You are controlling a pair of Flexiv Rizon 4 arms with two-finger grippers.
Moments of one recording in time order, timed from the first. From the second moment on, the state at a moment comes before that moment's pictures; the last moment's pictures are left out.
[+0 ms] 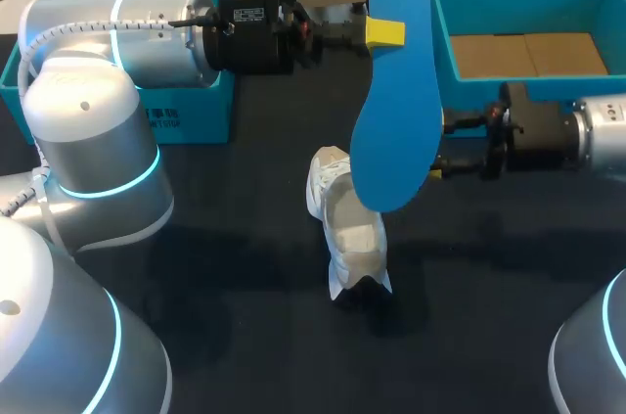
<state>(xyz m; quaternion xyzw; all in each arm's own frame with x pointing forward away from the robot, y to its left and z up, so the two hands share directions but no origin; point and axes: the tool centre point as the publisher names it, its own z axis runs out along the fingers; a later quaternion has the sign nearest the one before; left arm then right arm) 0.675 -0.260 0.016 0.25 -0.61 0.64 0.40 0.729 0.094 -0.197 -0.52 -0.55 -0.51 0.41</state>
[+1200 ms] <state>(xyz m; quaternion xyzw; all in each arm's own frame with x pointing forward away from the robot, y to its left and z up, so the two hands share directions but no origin) 0.675 -0.260 0.016 0.25 -0.61 0.64 0.40 0.728 0.095 -0.166 -0.52 -0.55 -0.49 0.44</state>
